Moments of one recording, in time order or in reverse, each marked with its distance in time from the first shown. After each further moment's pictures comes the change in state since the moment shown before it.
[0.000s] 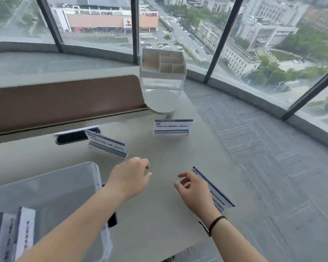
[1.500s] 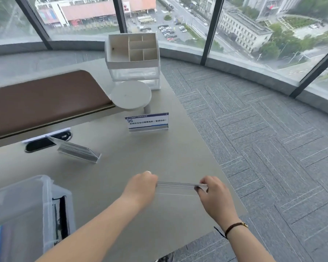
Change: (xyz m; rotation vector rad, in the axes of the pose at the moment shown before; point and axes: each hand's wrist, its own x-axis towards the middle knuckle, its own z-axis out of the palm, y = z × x) left_hand 0.079 0.106 0.124 0.218 -0.275 -0.005; right_hand 0.058 0.166 -0.083 -0.194 0.133 -0.085
